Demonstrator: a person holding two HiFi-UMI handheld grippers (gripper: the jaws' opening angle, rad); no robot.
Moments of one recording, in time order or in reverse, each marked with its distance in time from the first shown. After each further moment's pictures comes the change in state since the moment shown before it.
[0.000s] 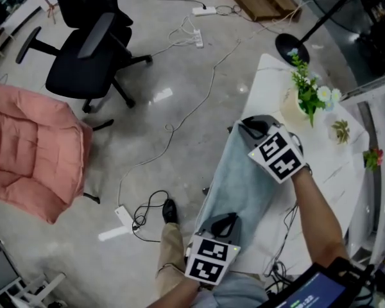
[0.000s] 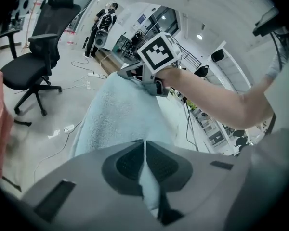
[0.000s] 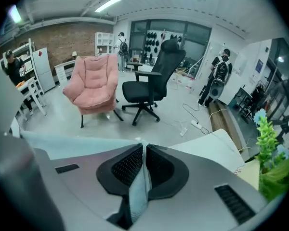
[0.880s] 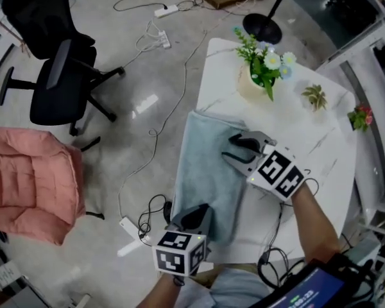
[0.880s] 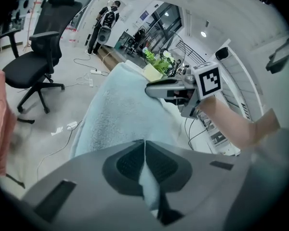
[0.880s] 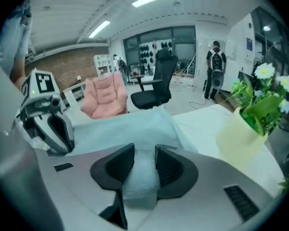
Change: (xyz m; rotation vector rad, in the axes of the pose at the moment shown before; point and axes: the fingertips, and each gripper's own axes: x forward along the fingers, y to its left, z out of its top) left arm -0.001 0.008 -0.002 -0.028 0.048 0.032; right arm -0.082 0.044 -0.061 0.143 -0.119 0.131
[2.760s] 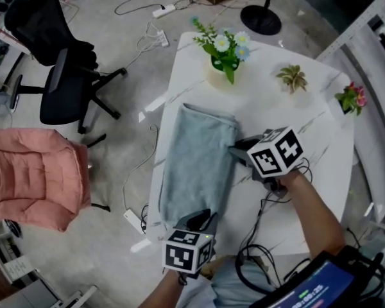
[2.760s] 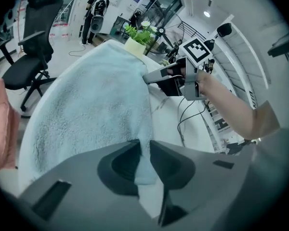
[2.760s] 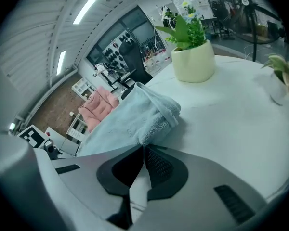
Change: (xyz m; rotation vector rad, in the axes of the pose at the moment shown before) left arm 0.035 -0.092 -0.063 0.037 0.183 0.074; right arm -0.060 -0.009 -0.102 0.578 0.115 0.161
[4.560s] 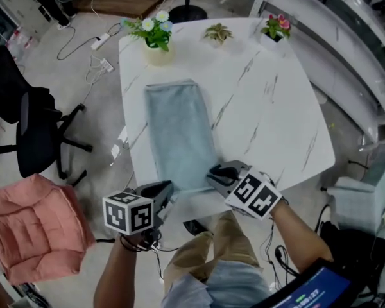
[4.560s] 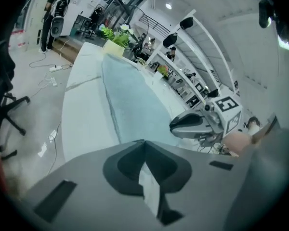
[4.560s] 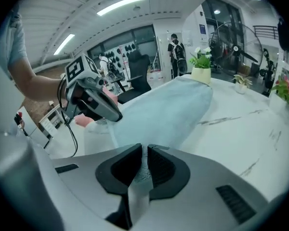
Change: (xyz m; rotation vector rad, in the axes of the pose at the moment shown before) left arm -0.052 0.069 -0.016 0.336 0.067 -0.286; right arm -0.002 0.155 -0.143 -0.125 -0.230 -0.295
